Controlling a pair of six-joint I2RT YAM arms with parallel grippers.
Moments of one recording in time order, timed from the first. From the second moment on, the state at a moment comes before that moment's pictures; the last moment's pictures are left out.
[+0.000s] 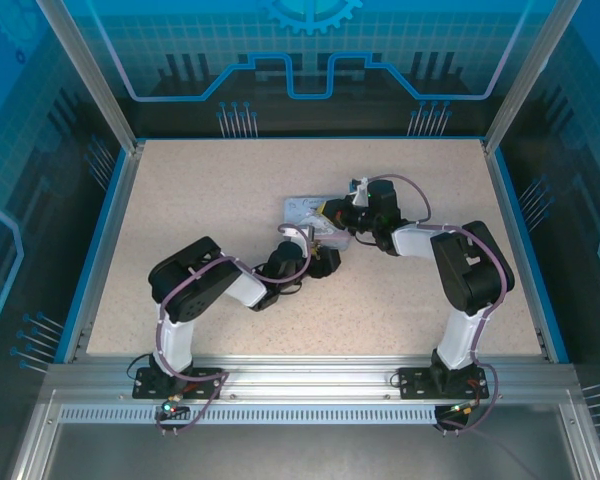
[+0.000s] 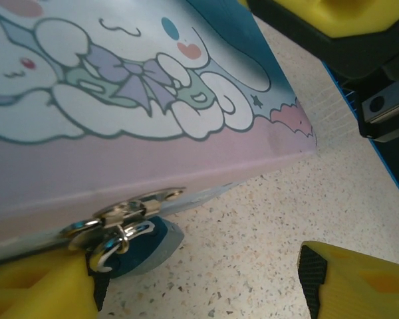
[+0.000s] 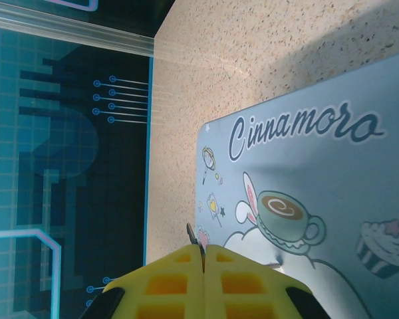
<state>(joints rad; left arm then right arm) -0.75 1.97 0.70 0.91 0.00 -0.75 0.36 1.85 0.94 0.47 -0.61 1.05</state>
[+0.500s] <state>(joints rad) -0.76 2.00 0.67 0.98 -0.06 -0.85 0.36 1.85 0.94 0.47 -0.61 1.05</state>
